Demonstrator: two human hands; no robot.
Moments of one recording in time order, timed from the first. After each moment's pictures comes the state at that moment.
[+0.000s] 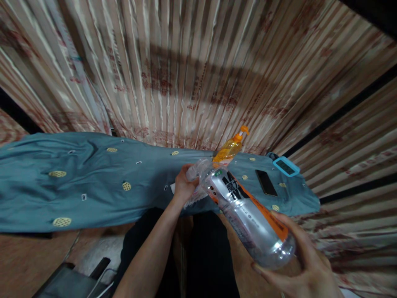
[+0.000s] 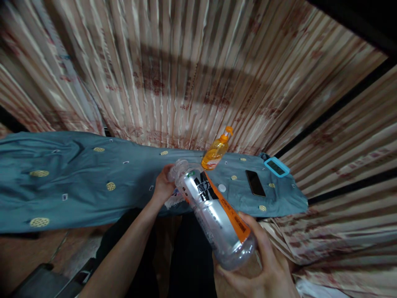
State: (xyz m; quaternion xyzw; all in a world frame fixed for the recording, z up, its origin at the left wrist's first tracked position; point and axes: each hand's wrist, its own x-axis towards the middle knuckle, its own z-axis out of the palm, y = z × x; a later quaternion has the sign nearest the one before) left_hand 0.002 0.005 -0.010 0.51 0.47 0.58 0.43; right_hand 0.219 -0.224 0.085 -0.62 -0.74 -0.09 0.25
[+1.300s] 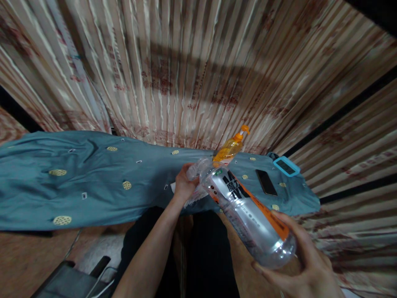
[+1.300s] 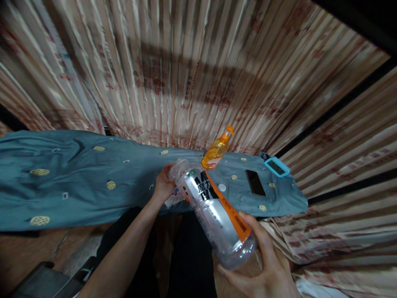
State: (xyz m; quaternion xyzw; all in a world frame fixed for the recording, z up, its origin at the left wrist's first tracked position) left_hand 0.001 0.002 -0.004 0.52 0.49 0.56 0.42; right_hand 0.220 -0.225 0.087 -0.62 -0.74 -0.11 0.23
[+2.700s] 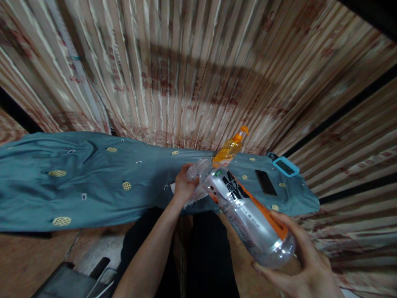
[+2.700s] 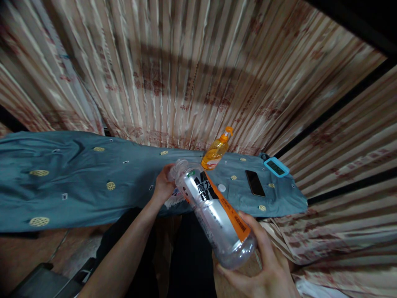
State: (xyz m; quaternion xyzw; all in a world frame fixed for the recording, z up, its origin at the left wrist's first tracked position) left_hand 0.001 0.002 -0.003 0.52 0.48 0.56 0.42; right_hand 0.222 -0.224 0.086 -0.62 -0.74 -0.10 0.24
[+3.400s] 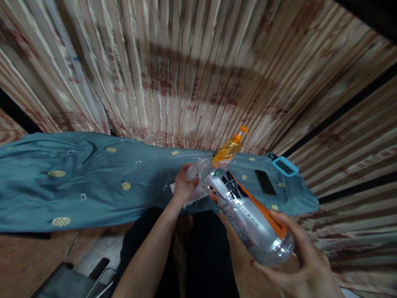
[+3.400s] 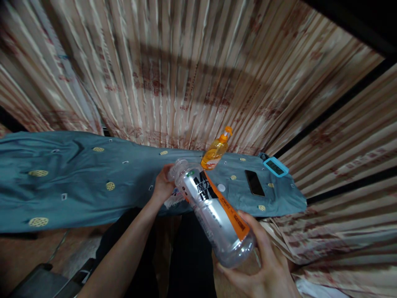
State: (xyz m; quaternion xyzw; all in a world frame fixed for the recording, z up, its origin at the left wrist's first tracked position) left_hand 0.001 0.005 -0.008 0.52 0.48 0.57 0.42; right_hand 0.223 -0.223 0.084 -0.62 -0.74 -0.09 0.25
